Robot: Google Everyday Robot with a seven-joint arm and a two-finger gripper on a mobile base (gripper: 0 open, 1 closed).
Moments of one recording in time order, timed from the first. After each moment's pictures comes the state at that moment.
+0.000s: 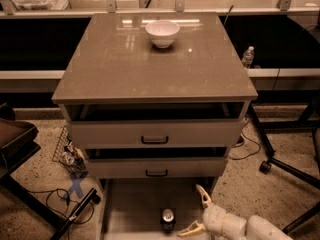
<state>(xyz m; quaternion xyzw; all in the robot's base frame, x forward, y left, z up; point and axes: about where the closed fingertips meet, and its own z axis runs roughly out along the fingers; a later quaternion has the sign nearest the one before) 0.444 -0.105 0.399 -0.41 0.66 0.30 0.55</state>
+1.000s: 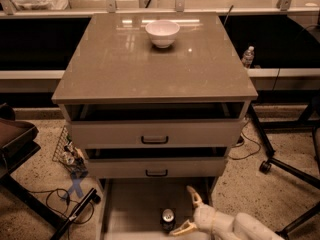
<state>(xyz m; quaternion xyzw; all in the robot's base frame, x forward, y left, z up) 0.457 -0.080 0.355 -0.41 0.65 0.33 0.55</state>
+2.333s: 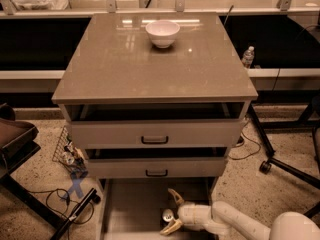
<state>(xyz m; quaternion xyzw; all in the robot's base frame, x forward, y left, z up) 0.496 -0.024 0.233 -0.48 0.62 0.37 0.50</state>
